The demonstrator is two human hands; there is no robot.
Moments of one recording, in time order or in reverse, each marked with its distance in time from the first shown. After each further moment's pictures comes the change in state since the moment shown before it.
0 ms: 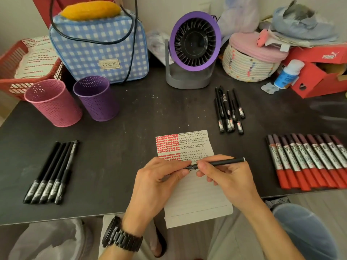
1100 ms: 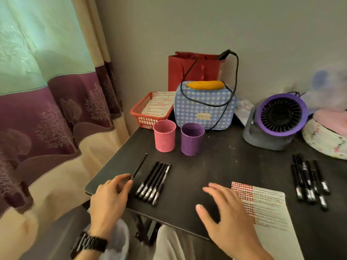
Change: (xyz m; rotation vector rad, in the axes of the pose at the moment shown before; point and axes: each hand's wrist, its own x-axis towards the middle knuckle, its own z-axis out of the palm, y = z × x) left_hand -0.086 -0.082 -0.225 0.650 0.533 -0.626; right_hand 0.008 -0.023 0.139 -0.839 -0.192 -0.378
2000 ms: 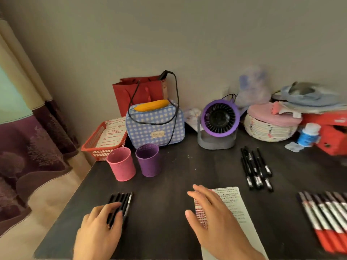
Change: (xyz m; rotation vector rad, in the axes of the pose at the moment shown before) left_hand -0.012 0.081 0.004 0.068 -0.166 0.130; right_hand -0.009 0.030 -0.036 0.081 0.037 0.113
